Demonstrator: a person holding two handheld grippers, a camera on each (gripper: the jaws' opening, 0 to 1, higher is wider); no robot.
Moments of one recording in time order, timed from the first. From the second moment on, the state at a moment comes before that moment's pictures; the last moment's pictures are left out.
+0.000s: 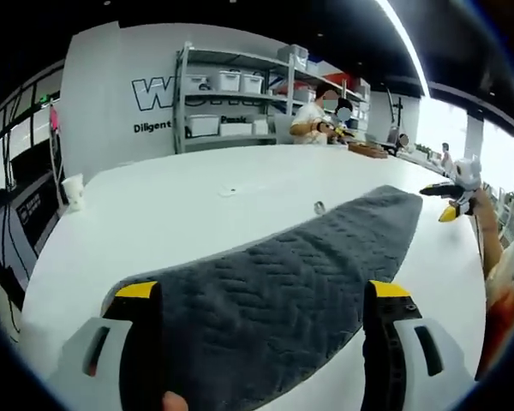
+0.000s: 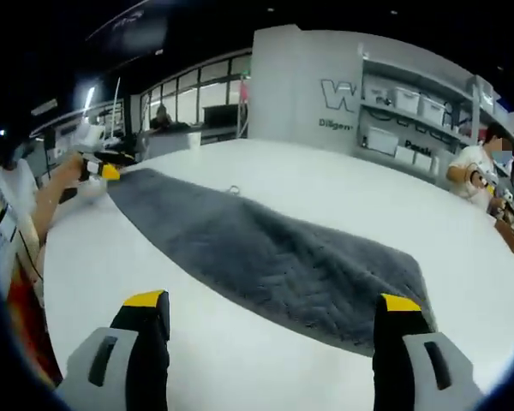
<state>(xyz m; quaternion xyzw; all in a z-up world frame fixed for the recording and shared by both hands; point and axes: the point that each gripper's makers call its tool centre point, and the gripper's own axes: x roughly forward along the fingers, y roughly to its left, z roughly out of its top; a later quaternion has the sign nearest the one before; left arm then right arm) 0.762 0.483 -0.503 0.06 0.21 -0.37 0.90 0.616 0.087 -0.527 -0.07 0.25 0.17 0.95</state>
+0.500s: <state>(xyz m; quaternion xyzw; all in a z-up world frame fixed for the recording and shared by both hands) 0.790 0.438 -0.513 0.10 0.23 -0.42 0.87 0.624 0.097 -0.515 -0.10 0.24 0.19 0.95</state>
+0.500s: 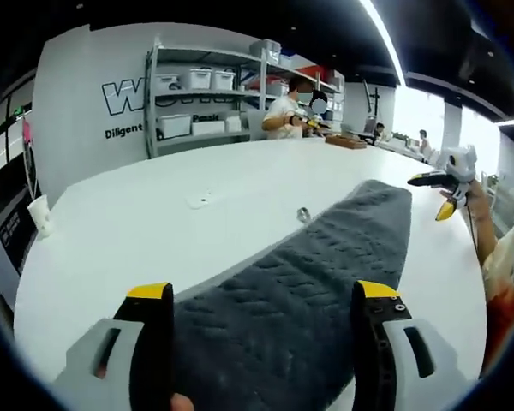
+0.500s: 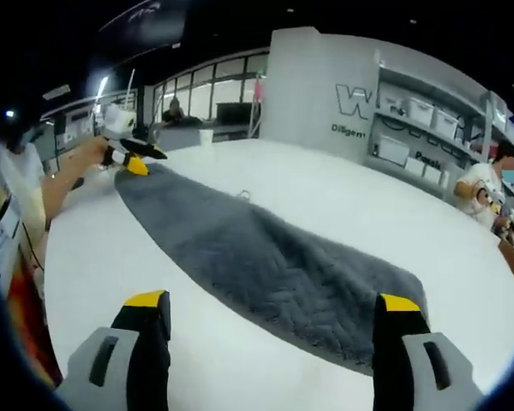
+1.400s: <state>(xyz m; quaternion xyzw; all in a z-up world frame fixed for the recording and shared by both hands) 0.822 0.416 -0.553 0.15 0.26 -0.42 0.86 0.614 0.094 -0.520 -0.11 0.25 0.19 0.94</state>
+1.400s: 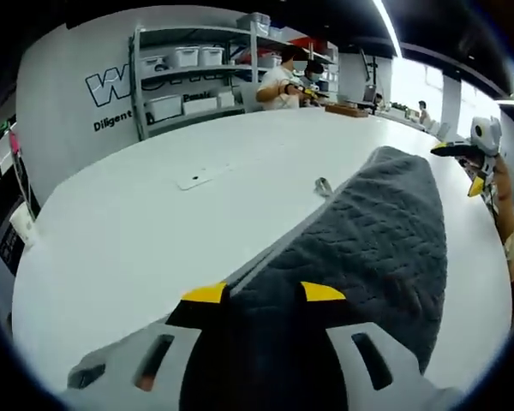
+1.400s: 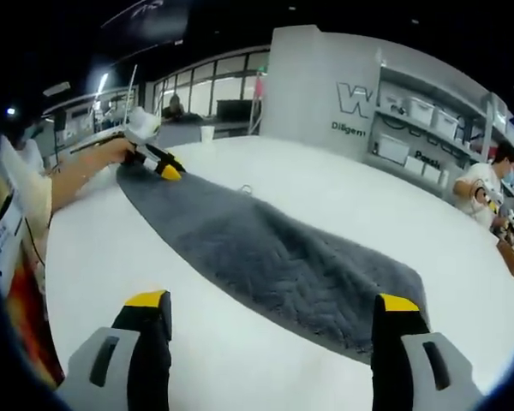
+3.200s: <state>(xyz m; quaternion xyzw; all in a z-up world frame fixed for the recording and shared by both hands) 0.635 0.417 -0.528 0.19 0.26 -0.59 0.74 0.611 0.107 -0.518 -0.14 0.25 0.20 0.94</state>
